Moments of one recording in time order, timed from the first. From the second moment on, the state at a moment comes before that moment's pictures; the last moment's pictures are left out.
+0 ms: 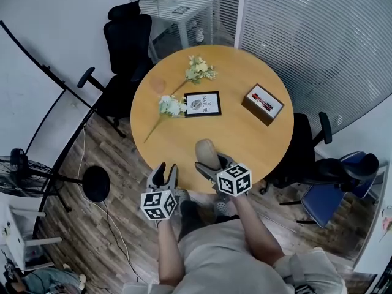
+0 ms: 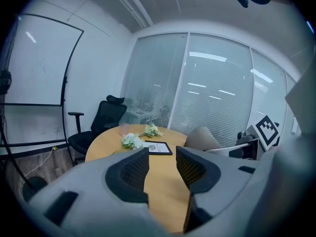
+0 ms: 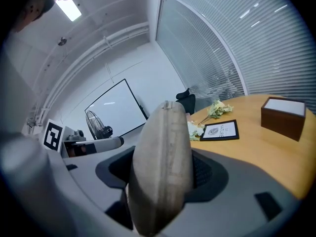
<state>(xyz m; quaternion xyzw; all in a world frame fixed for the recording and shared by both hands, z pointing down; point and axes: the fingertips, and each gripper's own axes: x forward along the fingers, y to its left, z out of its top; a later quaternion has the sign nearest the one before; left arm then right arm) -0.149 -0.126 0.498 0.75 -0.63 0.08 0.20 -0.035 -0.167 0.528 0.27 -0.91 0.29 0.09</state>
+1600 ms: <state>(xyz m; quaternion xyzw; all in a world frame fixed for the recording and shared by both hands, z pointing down) -0.118 -0.072 0.507 0.73 -0.65 0.05 0.18 0.011 -0.130 0.538 0.27 -0.92 0.26 0.08</state>
